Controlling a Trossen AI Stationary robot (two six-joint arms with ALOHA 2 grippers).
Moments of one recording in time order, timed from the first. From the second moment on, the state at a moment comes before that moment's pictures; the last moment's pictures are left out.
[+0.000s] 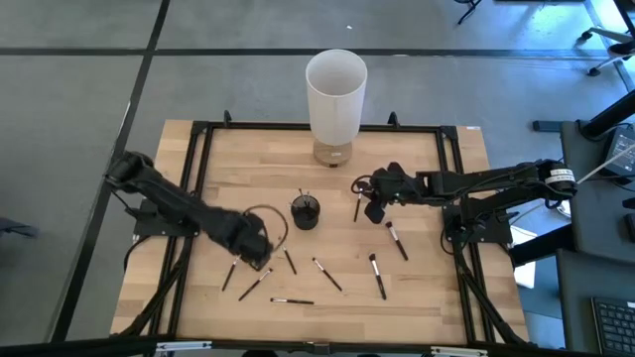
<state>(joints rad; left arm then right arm) -0.44 1.50 1.07 -1.09 -0.03 -1.42 -0.04 1.17 0.69 -0.27 0.30 0.35</state>
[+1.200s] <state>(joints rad) -0.61 1.58 0.75 -0.75 0.07 -1.71 -0.10 1.17 0.69 -0.24 0.30 0.31</state>
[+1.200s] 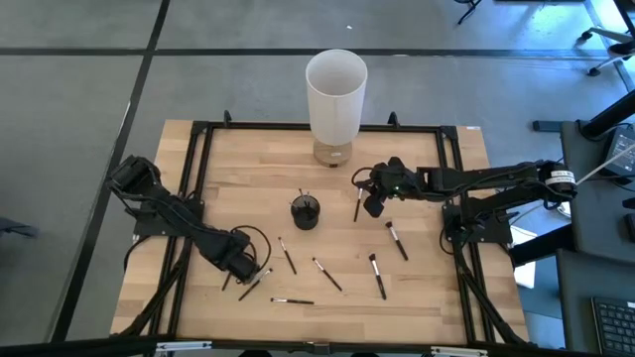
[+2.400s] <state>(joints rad) -0.42 1.22 0.74 -0.31 -1.28 -0.76 -0.10 1.17 0.69 -0.20 0.30 0.32</state>
